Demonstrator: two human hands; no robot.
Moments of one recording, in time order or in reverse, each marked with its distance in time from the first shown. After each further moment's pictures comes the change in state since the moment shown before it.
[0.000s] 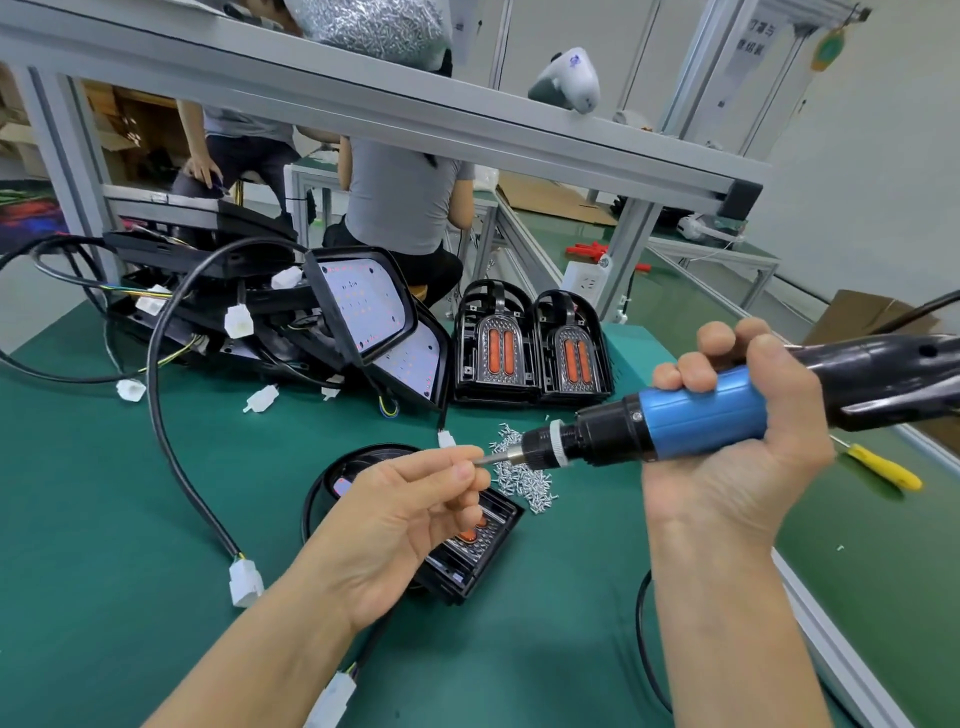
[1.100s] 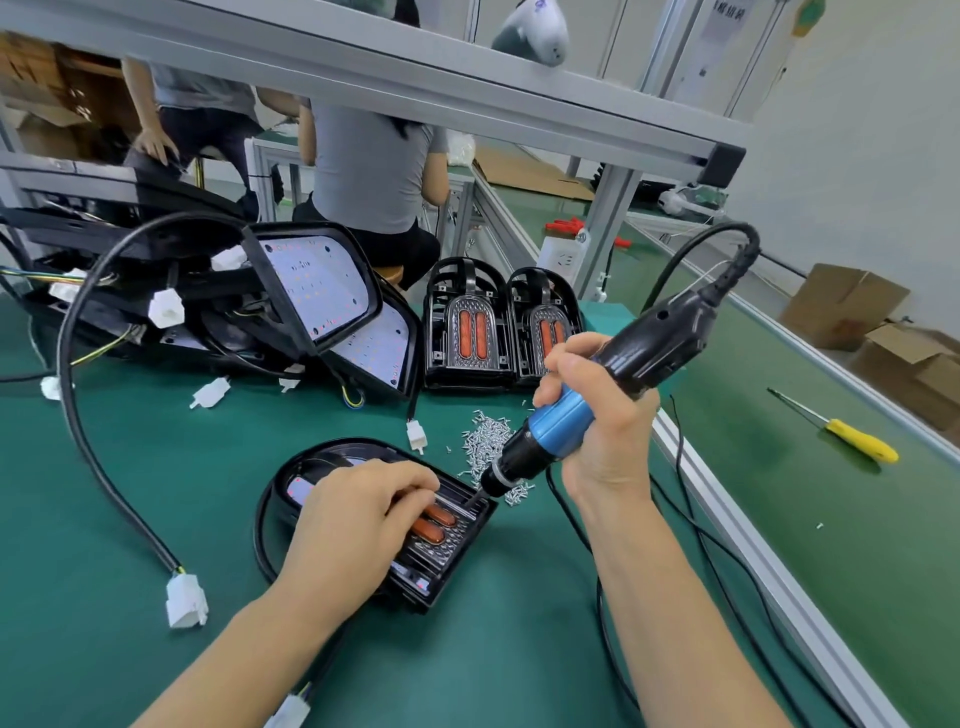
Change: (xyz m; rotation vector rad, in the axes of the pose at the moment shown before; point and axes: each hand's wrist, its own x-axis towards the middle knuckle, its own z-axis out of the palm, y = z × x) left_hand 0.025 -0.030 -0.016 1.319 0.128 0.434; right_hand 0.030 0.051 -0.054 -0.465 -0.100 0.121
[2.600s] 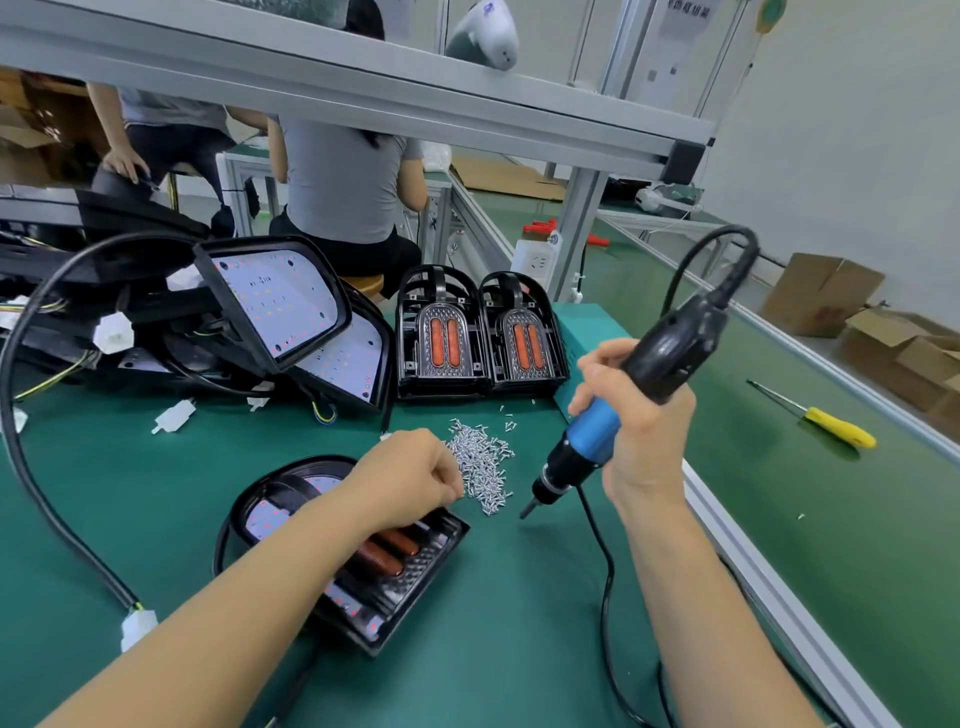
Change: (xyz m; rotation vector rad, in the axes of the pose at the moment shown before) left_hand 0.079 0.020 0.030 0.255 -0.445 -0.058; right_hand 0.015 -0.018 -0.045 -0.221 0.108 -0.131
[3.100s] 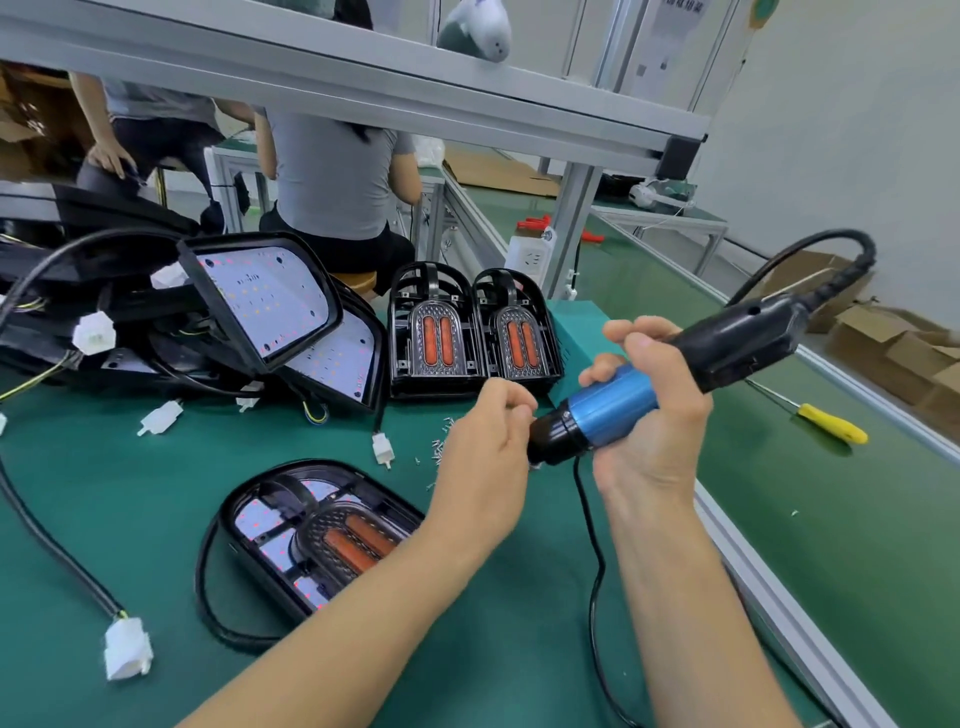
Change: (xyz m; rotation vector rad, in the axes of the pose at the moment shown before) left_hand -0.009 0.073 0.027 -0.667 0.475 0.153; right_hand -0.005 -0.019 0.015 0.407 0.137 0.086
